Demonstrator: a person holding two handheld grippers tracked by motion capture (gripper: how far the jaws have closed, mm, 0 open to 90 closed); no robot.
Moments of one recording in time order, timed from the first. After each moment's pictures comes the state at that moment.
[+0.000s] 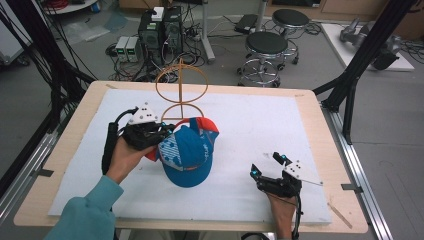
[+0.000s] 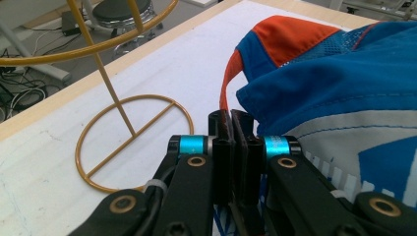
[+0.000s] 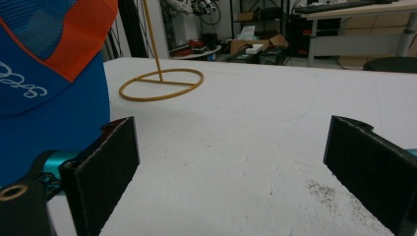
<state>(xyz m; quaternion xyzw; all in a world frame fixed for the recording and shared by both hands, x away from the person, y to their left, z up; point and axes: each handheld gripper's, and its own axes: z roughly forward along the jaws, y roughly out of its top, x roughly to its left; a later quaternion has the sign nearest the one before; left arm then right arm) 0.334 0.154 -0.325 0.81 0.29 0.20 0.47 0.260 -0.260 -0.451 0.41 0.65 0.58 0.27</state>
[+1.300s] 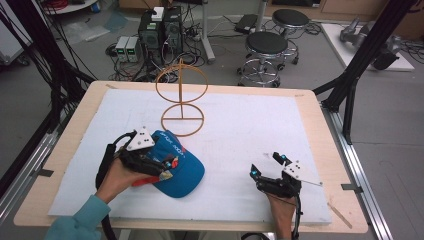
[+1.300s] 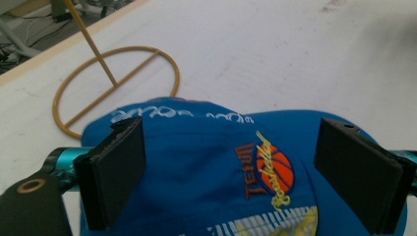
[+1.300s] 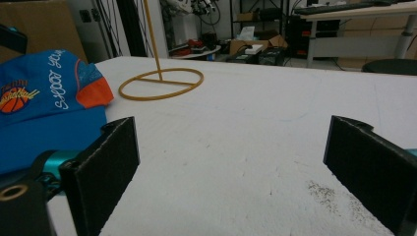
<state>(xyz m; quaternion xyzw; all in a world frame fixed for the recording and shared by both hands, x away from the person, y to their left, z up) 0.305 0.167 -0.382 0.84 0.26 0.20 0.43 0.260 -0.259 -0.451 0.41 0.65 0.58 0.28</state>
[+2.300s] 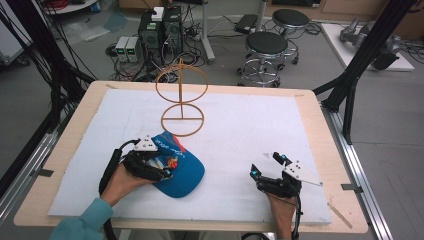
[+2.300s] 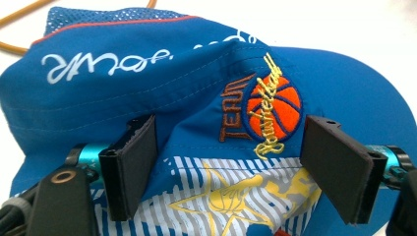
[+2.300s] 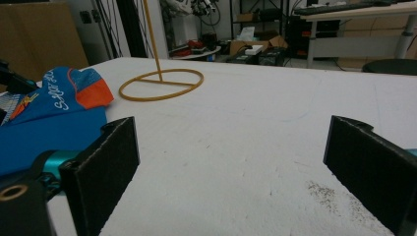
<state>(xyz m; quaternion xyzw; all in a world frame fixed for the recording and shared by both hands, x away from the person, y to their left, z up) 0.315 0.171 -0.416 0.86 0.32 0.10 0.39 0.260 -0.260 -0.451 0.41 0.65 0.58 0.28</state>
